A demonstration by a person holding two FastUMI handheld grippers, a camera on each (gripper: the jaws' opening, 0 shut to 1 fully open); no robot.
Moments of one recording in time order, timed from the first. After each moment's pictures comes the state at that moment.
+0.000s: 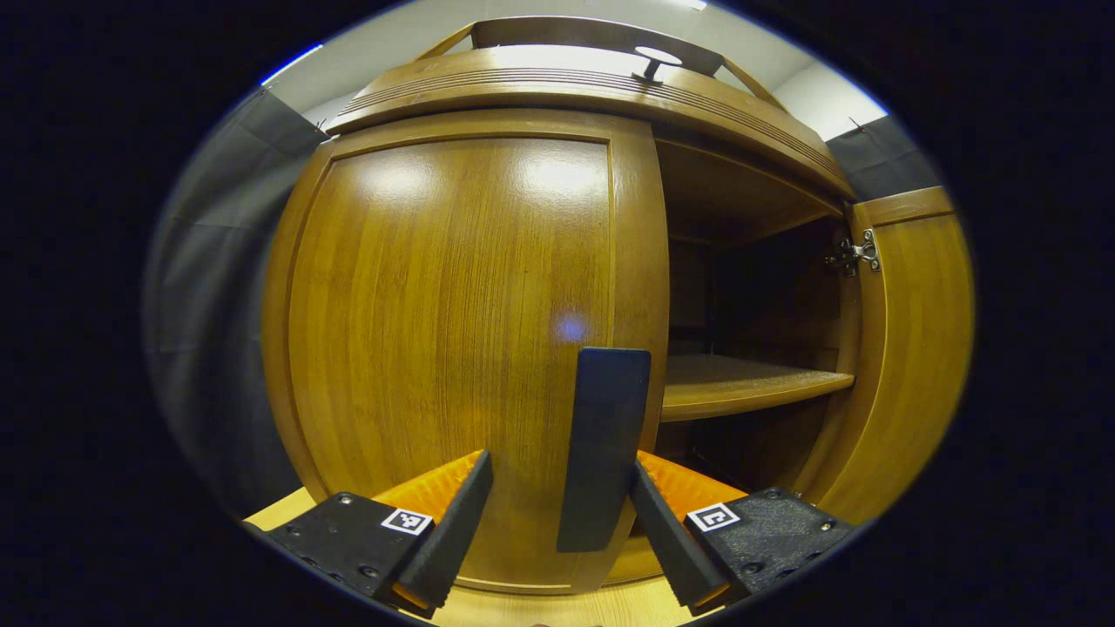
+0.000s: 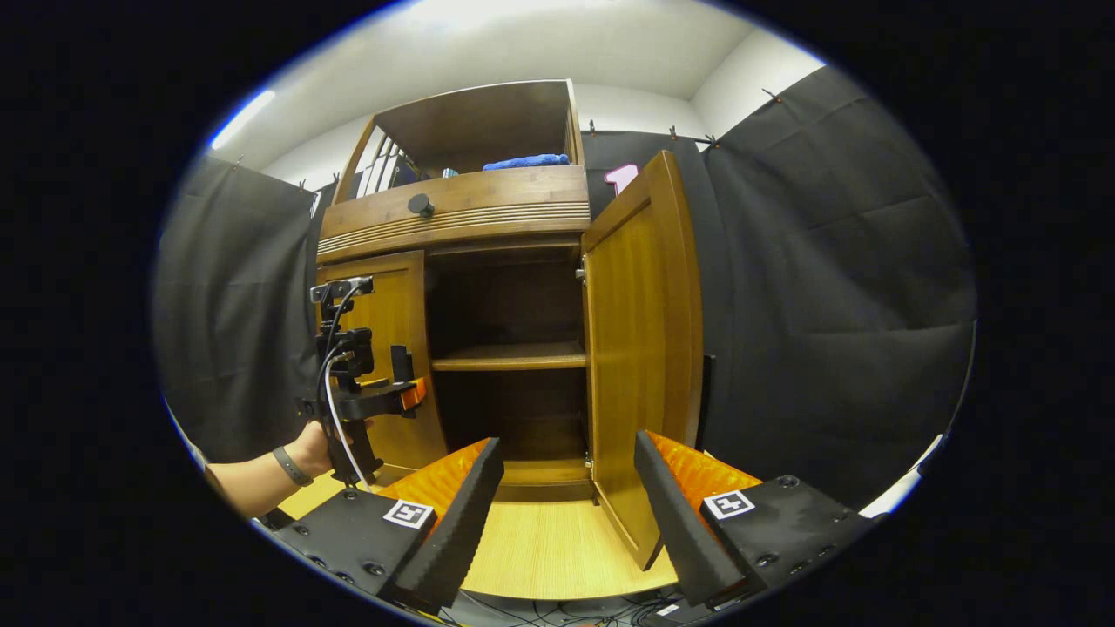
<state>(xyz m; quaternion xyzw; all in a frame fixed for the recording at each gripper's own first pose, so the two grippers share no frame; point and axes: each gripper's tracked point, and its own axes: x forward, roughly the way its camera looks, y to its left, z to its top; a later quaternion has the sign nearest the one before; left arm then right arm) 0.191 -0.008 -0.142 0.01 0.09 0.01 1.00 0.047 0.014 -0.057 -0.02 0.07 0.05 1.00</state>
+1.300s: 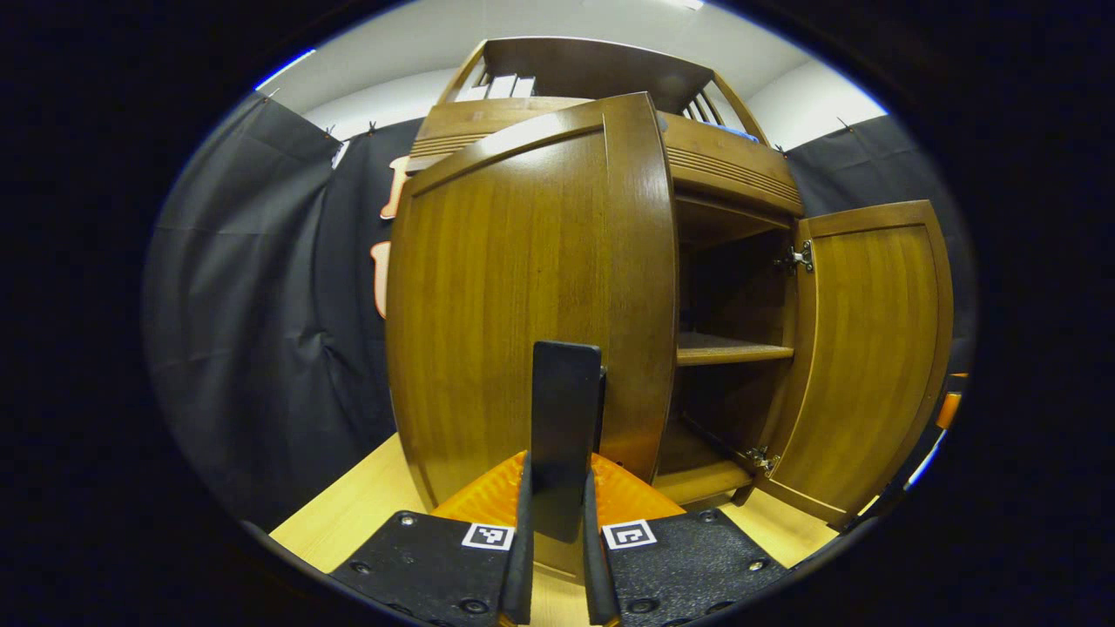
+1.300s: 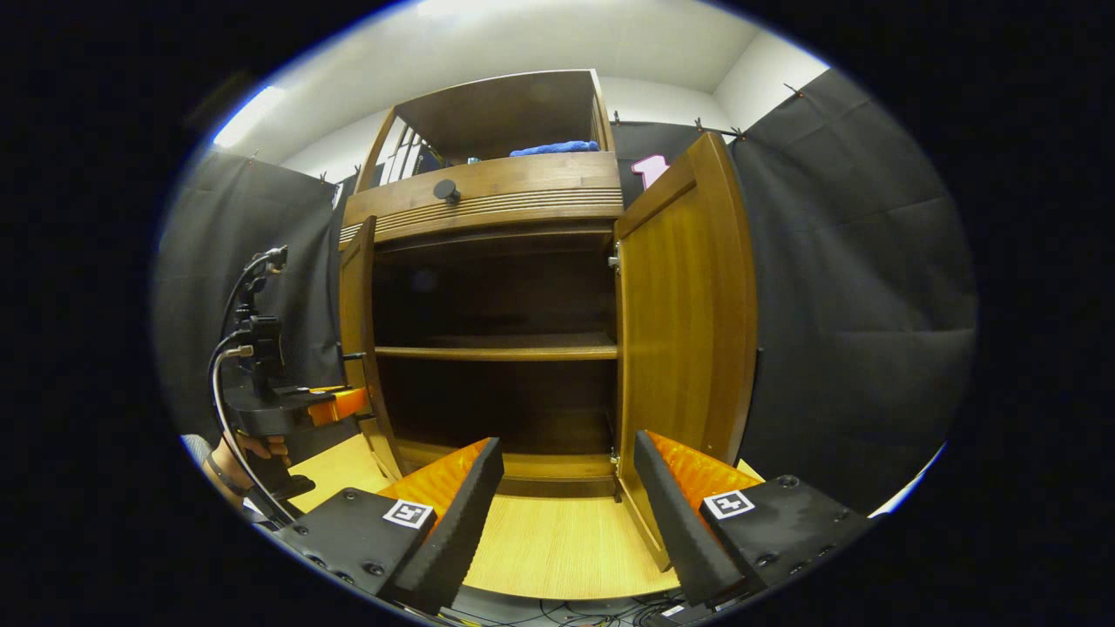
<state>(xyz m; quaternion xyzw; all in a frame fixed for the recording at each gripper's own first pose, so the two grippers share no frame) 0.042 0.029 -0.108 0.02 0.12 0.03 0.99 0.053 0.040 -0.070 -0.03 0.09 0.10 0.99</state>
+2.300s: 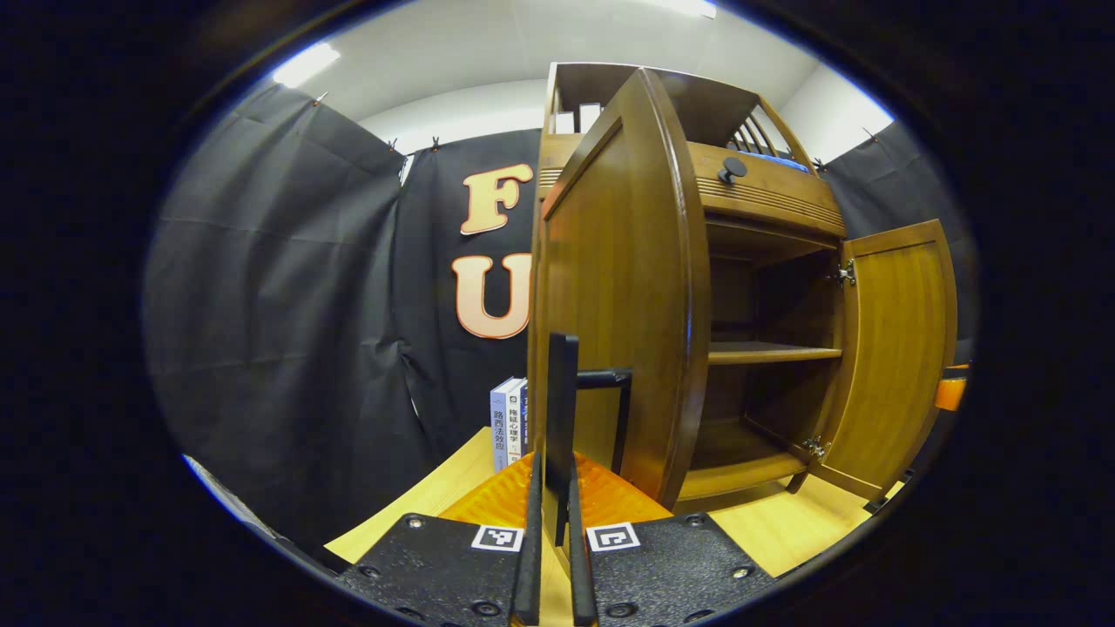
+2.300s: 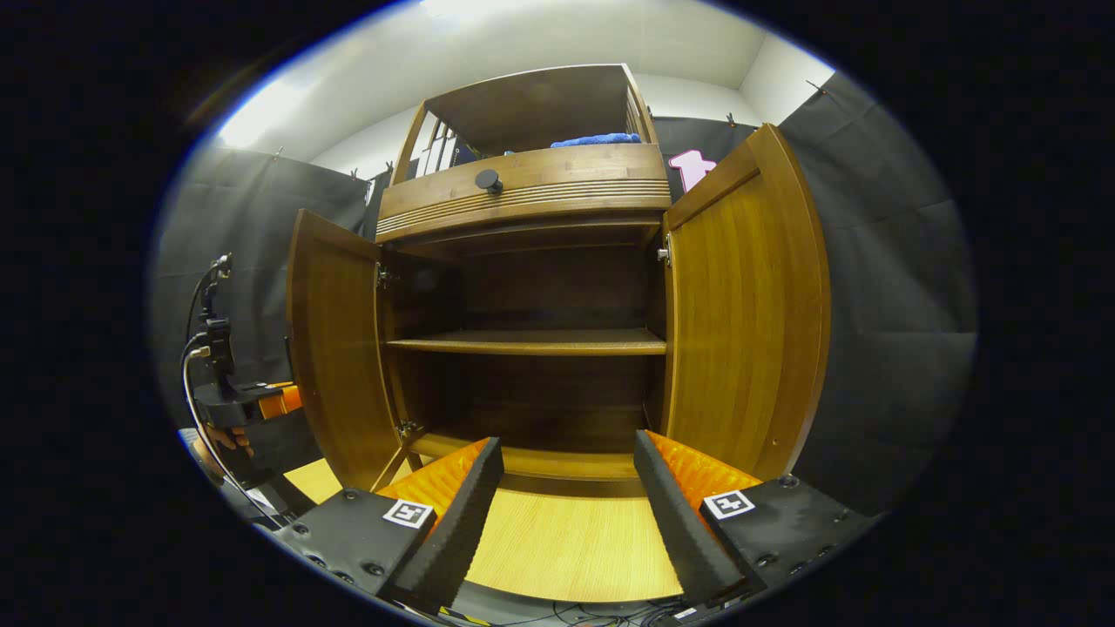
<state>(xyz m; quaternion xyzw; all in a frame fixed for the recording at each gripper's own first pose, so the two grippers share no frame) -0.023 0.151 -0.097 0.02 0.09 0.10 0.99 0.056 0.072 -0.085 -0.03 0.10 0.15 0.98</state>
